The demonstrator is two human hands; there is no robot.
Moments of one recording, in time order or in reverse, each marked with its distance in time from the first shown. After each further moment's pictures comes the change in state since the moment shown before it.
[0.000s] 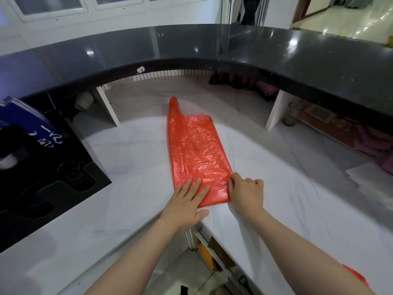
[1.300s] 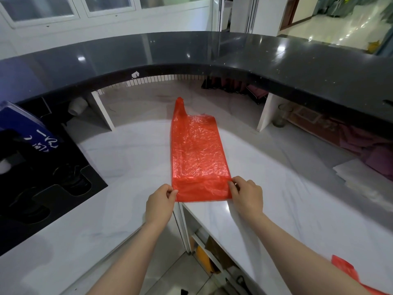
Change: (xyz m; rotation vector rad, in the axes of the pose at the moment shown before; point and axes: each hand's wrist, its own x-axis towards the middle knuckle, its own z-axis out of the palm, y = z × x) left_hand -0.017 -0.016 -0.015 -0.671 0.442 -0.596; right_hand -0.019 0.014 -0.011 0.397 0.003 0.129
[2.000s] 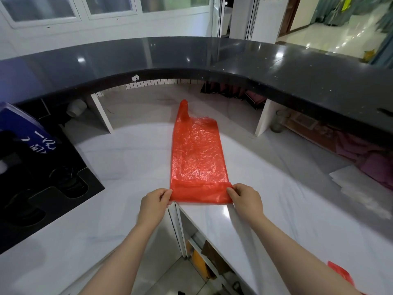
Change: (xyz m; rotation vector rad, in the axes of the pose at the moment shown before) left_hand 0.008 -0.011 -0.008 -0.224 -0.073 0.021; right_hand 0.005 0.006 -0.009 0.175 -0.160 0.131
